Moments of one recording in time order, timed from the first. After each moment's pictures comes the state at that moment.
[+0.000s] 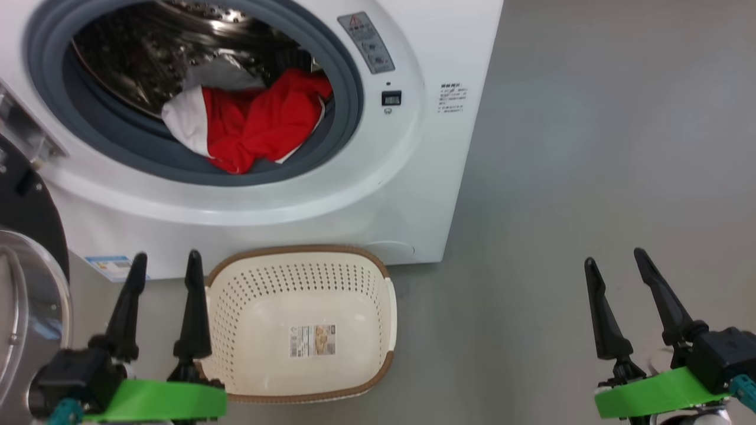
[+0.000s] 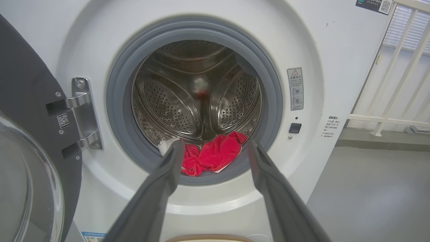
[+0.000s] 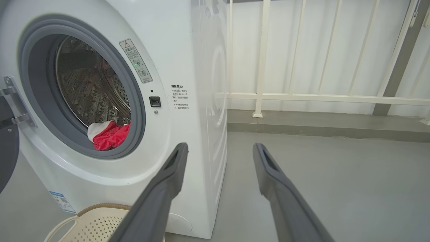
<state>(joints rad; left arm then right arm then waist) -0.08 0.17 -0.10 -0.04 -0.34 0.11 -0.22 0.04 -0.04 -0.05 0.01 0.18 0.12 -0.26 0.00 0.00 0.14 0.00</state>
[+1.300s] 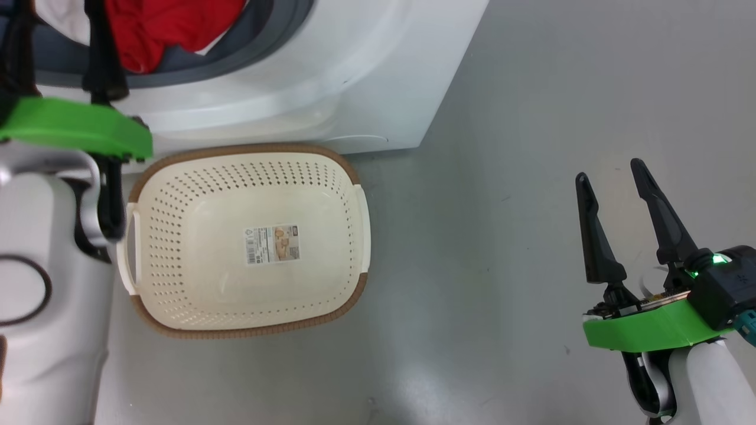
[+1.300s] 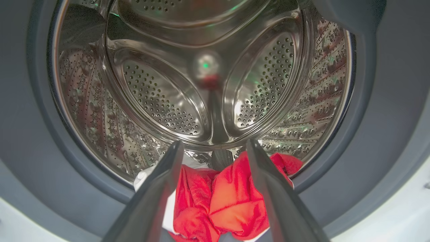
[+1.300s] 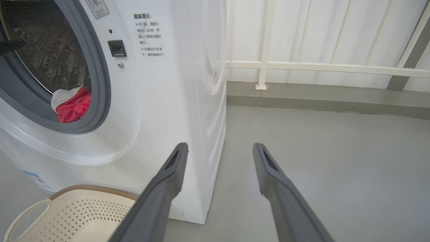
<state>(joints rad) -0.89 0.21 -0.09 0.48 -0.37 0.09 -0.20 -0.18 -0.04 -0.01 -0.01 0.17 0.12 -0.26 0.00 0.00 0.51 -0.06</state>
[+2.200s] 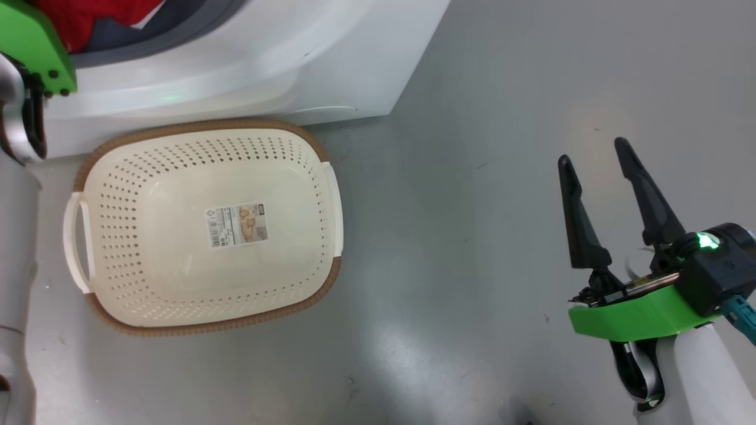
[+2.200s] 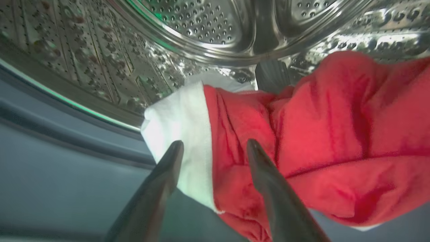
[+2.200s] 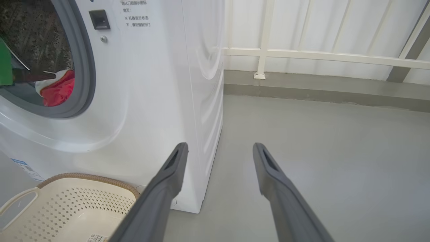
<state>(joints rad) -1.26 0.28 -0.18 1.02 -0.29 0.12 0.02 -0.23 -0.04 0.02 -0.02 0.17 0.12 -0.26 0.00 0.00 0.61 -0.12</state>
